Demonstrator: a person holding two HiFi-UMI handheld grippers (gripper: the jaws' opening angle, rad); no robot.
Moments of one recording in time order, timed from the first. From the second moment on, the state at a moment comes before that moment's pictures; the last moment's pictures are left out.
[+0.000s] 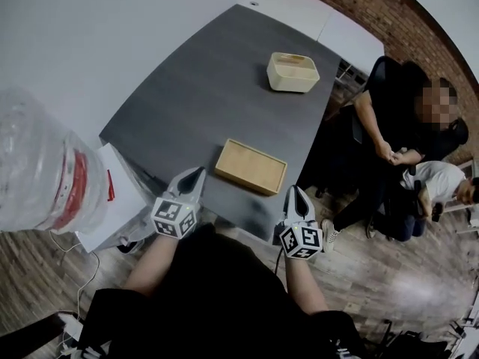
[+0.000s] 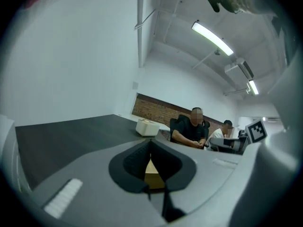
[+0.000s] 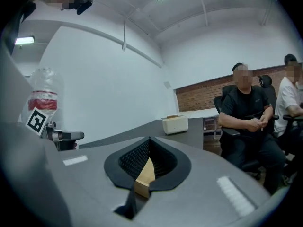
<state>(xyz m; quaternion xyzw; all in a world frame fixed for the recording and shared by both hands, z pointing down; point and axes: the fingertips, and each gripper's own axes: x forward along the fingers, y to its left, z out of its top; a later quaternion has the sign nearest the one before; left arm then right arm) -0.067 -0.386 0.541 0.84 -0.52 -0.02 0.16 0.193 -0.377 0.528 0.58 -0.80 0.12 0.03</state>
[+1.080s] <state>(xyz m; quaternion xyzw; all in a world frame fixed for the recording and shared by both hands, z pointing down) -0.031 -0.453 0.637 0.84 -0.47 0.11 0.26 0.189 -0.425 0.626 0.59 -0.76 0.22 0.16</state>
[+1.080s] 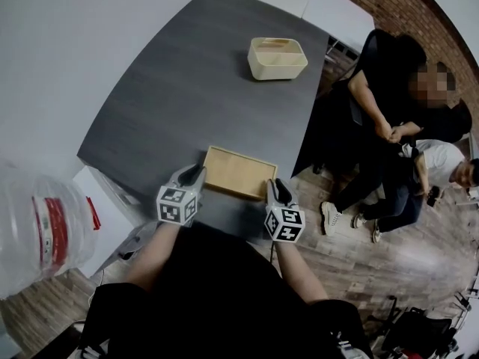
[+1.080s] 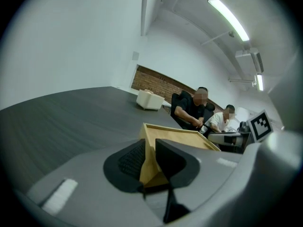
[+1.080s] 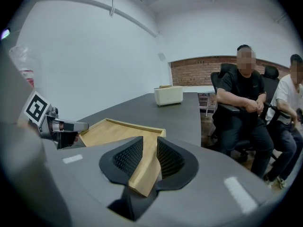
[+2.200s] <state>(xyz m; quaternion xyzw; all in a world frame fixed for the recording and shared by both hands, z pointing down) -0.031 -0.453 0.640 0.82 -0.49 0.16 0.26 0.230 -0.416 0.637 0.62 -0.72 0.23 0.19</state>
